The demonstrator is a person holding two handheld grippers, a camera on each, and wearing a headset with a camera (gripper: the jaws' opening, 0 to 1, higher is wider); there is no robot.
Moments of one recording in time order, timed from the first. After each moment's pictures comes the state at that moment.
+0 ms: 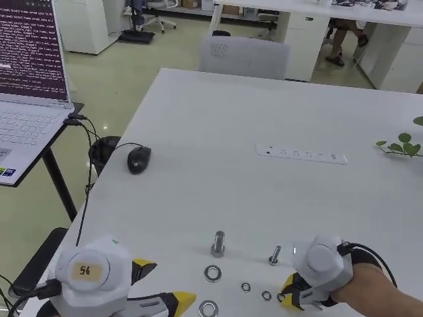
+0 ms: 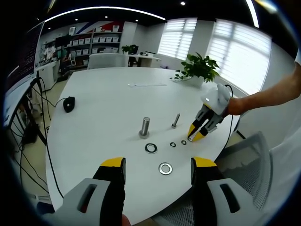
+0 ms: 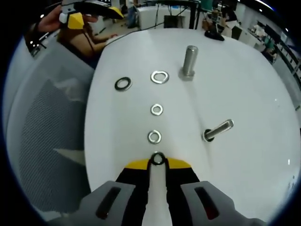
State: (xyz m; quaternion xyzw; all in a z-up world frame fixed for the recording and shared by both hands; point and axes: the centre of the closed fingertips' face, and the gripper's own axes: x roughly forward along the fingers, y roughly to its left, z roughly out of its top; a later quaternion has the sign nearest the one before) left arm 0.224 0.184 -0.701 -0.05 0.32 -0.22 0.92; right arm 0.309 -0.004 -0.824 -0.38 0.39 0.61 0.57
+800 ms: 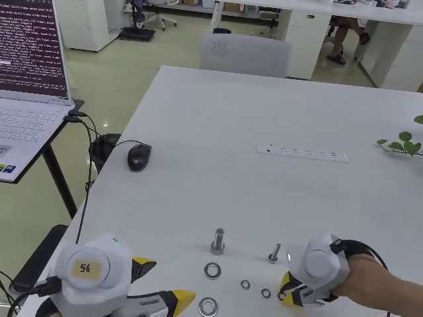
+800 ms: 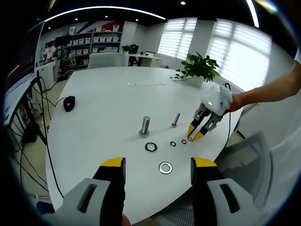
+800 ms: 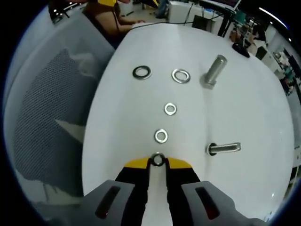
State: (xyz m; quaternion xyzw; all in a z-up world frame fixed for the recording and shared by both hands) left arm 0.222 0.185 -0.702 -0.05 0.32 -0.22 0.92; right arm 0.305 -0.002 -0.826 -0.47 0.33 0.66 0.49
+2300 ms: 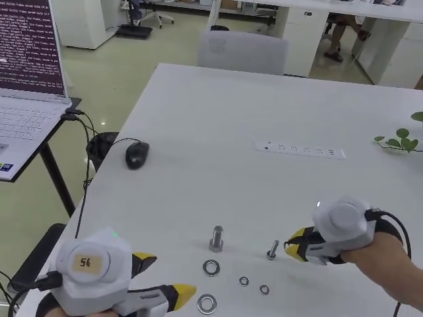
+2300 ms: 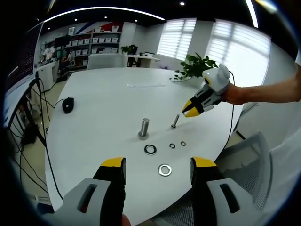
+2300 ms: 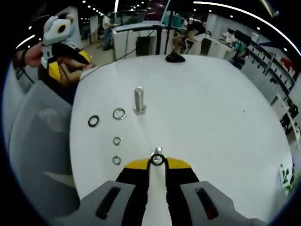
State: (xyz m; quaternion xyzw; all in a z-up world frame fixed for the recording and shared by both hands) left arm 0.226 0.182 -0.699 -0.05 0.32 -0.22 0.92; right arm 0.377 0.015 -0.753 -0.33 0.32 0.56 0.69
